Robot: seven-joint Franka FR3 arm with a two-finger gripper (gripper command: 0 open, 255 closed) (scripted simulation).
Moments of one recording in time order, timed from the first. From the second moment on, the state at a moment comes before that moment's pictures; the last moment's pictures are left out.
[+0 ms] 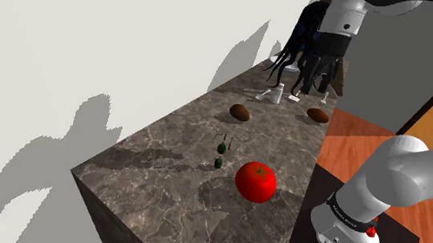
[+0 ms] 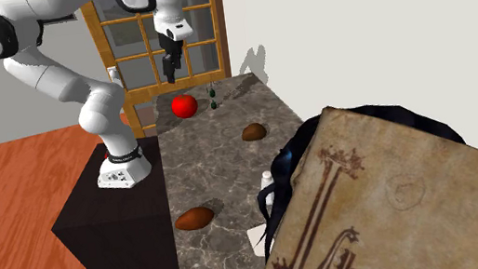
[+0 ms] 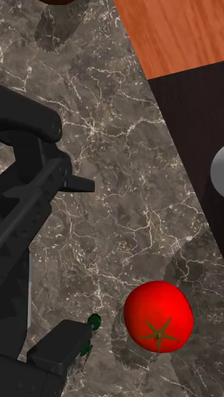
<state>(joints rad) 0.01 -0.76 -0.05 -2.39 0.12 1.46 0.14</state>
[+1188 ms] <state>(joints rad) -0.08 -0.38 -0.28 -2.30 -0.01 1.82 -0.13</state>
